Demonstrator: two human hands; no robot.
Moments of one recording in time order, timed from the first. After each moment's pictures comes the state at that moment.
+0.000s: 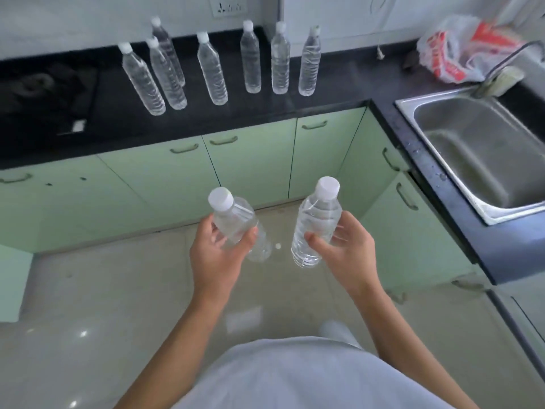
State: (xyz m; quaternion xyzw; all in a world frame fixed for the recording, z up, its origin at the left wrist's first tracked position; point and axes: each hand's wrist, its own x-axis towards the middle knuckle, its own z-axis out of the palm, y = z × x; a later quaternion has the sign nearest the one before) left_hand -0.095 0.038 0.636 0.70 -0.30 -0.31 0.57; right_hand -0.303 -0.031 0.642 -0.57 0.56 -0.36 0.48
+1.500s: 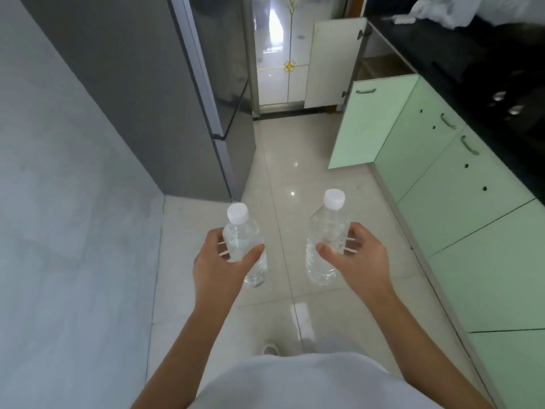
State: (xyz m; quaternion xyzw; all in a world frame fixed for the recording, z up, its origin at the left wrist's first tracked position) left_hand -0.115 0.489 0.648 0.77 0.34 0.15 0.51; right_hand -0.011 0.265 0.649 -0.83 -0.02 0.09 0.55
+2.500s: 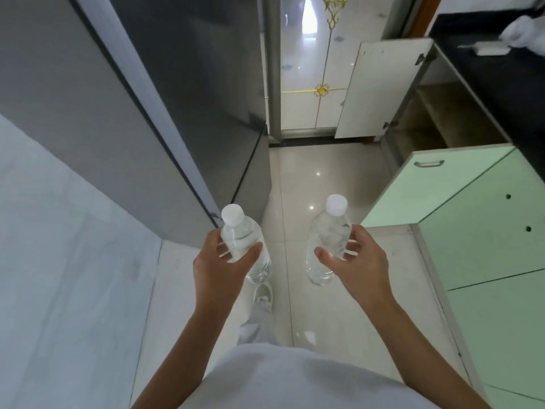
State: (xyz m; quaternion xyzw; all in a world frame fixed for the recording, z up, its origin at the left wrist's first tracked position) left_hand 0.345 0.680 0.624 0.76 0.40 0.17 0.48; right_hand 0.464 0.469 0.614 -0.85 -0.05 0.14 0.51
